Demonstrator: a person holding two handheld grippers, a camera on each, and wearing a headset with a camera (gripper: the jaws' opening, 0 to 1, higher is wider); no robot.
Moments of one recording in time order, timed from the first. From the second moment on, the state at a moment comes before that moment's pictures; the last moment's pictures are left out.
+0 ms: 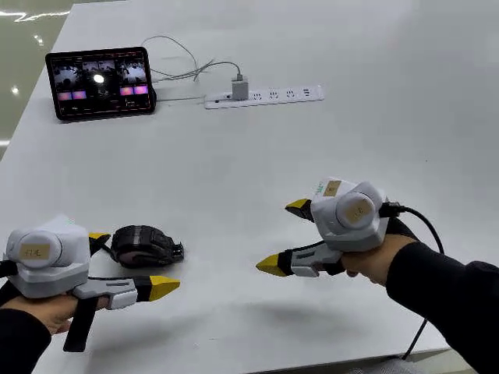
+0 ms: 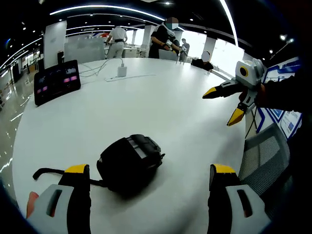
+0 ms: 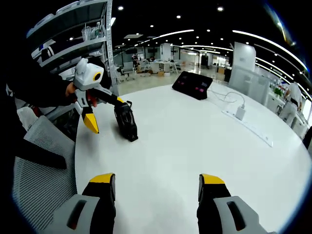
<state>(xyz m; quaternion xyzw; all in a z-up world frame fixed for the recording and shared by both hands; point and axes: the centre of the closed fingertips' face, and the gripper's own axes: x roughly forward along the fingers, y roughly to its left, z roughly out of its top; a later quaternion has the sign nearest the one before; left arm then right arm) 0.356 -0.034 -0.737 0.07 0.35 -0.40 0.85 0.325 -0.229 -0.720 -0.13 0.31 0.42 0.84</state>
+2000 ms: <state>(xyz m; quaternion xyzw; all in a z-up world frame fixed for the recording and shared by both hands) 0.333 0.004 -0.712 0.11 0.33 -0.42 0.84 0.257 -0.383 -0.718 -0.13 0.33 0.35 0.86</state>
